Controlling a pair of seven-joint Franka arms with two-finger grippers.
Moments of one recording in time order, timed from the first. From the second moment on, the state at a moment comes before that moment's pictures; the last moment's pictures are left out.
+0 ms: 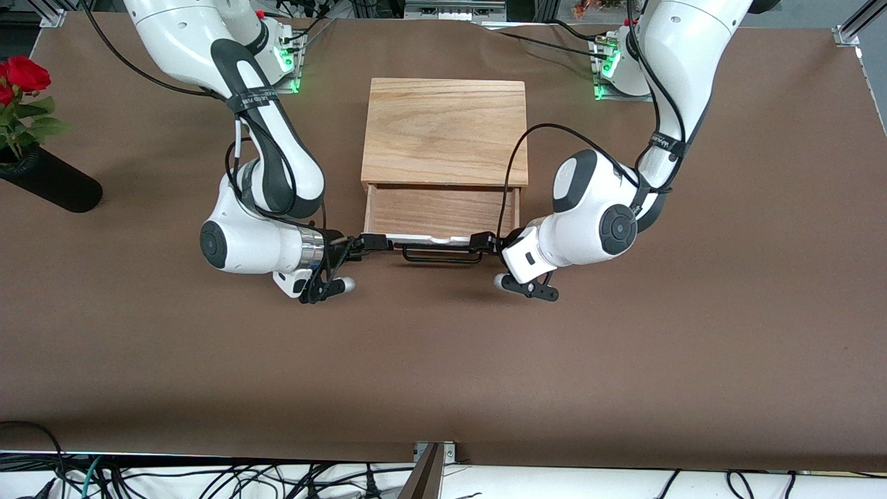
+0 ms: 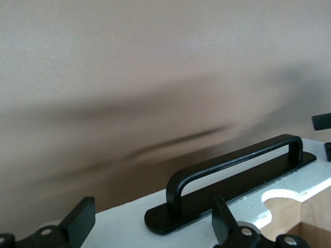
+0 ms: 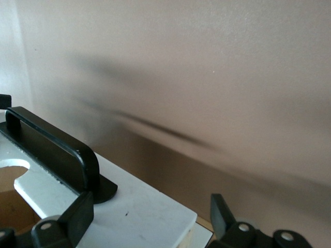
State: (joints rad) left arm -0.31 0.63 -0.21 -1.55 -0.49 2.18 -0.06; right arm 0.42 0.61 -0.03 -1.59 0.74 2.06 -0.18
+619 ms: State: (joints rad) left arm -0.30 0.63 -0.21 -1.56 -0.51 2.18 -0.06; right arm 0.42 0.62 -0.02 -1.60 0.75 2.07 -0.18
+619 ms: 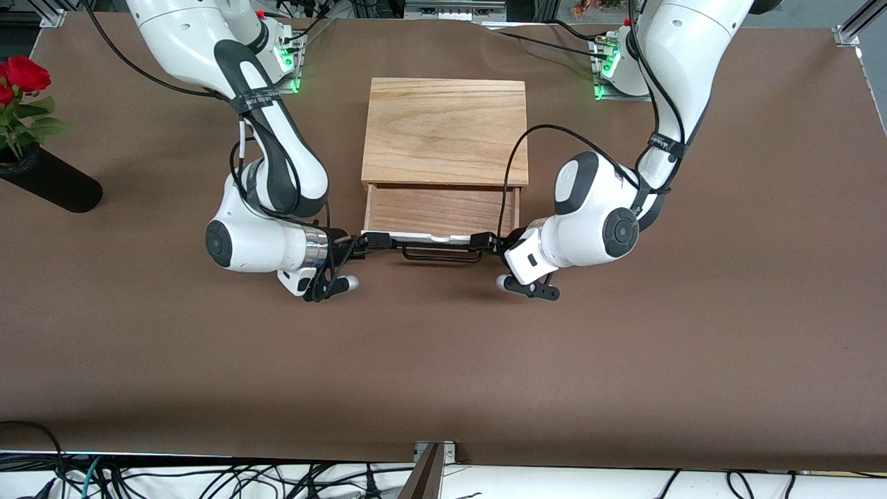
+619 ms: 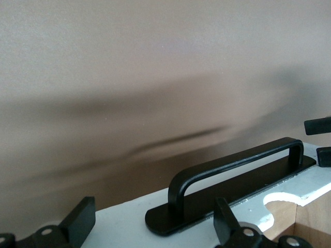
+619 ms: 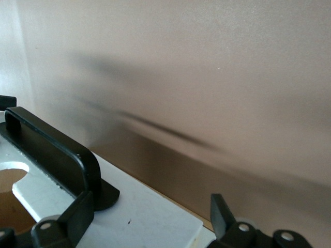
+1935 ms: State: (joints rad) left arm -0.30 0.63 -0.22 -1.57 -0.51 2.15 -0.06; right arm 0.41 0.61 -0.02 -1.62 0.77 2.02 -0.20
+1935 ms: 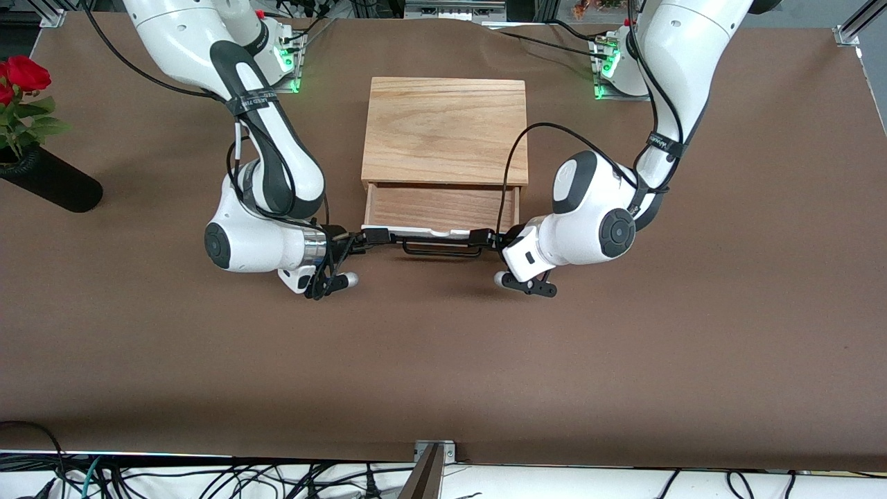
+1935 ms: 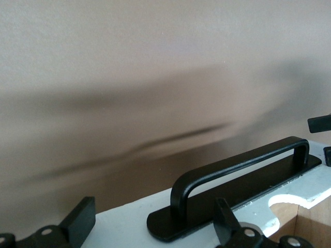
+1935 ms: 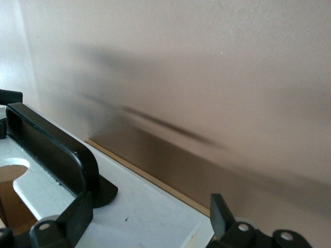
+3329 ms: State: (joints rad) left arm -0.30 0.51 -0.30 -1.78 -0.51 2.12 -0.06; right arm 0.40 0.53 0.03 -1.80 0.80 1.87 -0.22
